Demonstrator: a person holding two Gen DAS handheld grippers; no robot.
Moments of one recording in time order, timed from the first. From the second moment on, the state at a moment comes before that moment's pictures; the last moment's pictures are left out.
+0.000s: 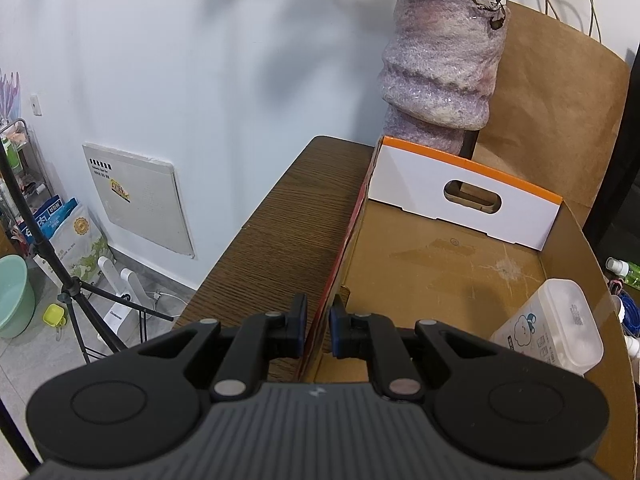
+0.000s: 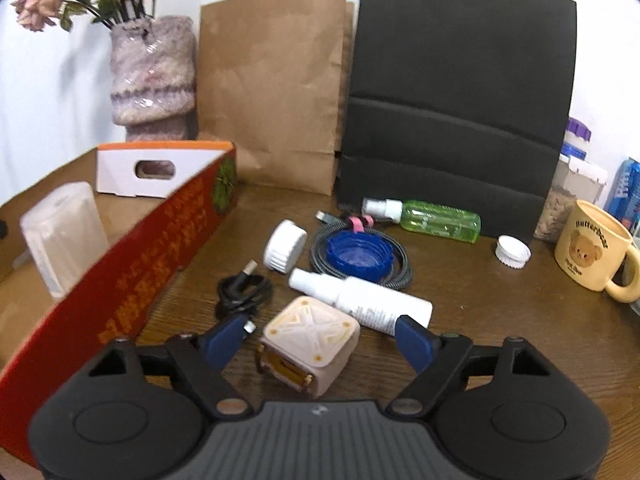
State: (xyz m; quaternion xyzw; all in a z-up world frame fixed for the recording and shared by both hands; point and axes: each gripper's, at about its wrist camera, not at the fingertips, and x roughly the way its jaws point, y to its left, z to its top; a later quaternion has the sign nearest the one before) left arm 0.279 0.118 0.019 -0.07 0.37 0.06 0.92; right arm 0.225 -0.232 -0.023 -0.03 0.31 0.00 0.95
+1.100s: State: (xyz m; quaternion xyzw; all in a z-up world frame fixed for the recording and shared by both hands) left arm 0.279 0.119 0.020 -0.07 0.37 0.06 0.92; right arm 0.219 -0.237 -0.014 -0.01 0.28 -0.01 0.96
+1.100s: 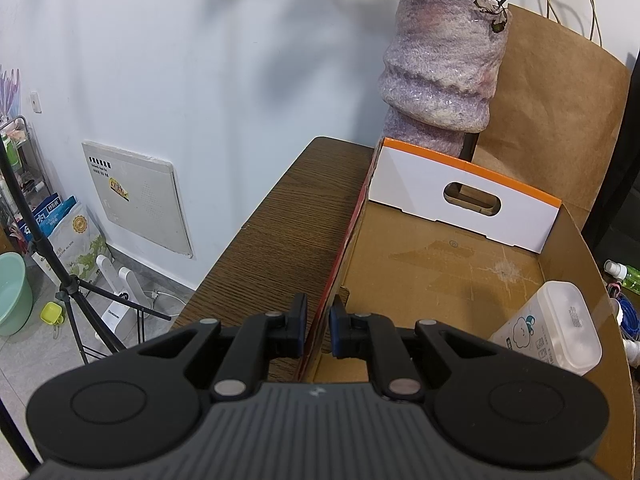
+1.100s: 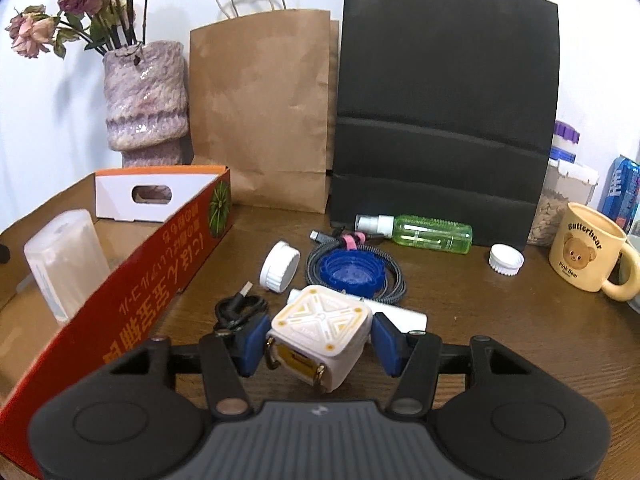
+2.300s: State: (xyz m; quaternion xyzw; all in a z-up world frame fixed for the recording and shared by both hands) left arm 0.278 0.119 0.021 -0.07 0.37 0.07 0.93; right arm 0.272 -0.112 0.059 -0.02 0.19 0.14 0.97
